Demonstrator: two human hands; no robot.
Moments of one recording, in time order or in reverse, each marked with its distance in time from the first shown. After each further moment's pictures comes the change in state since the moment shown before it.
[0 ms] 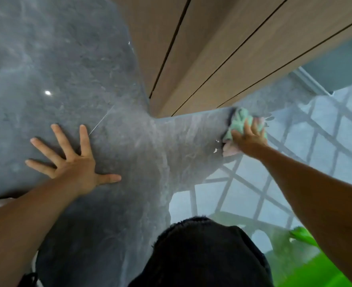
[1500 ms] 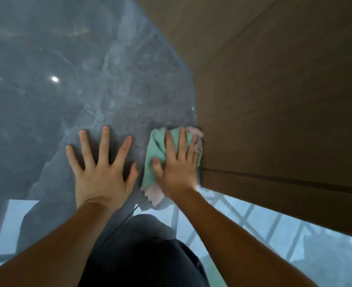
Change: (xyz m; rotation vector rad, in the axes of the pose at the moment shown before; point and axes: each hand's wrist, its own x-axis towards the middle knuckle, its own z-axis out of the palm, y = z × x) left_hand 0.110 -0.048 -0.060 -0.085 0.762 0.242; right_hand -0.051 -0.373 -0.012 0.087 0.307 -0.483
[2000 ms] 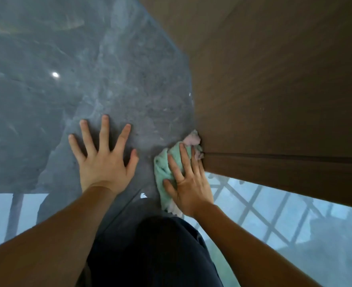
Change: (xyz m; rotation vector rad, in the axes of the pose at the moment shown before) left_hand 0.000 0.004 -0.007 -0.052 -0.036 -0.020; right_hand -0.069 0.045 -0.011 -0.099 -0.176 -0.188
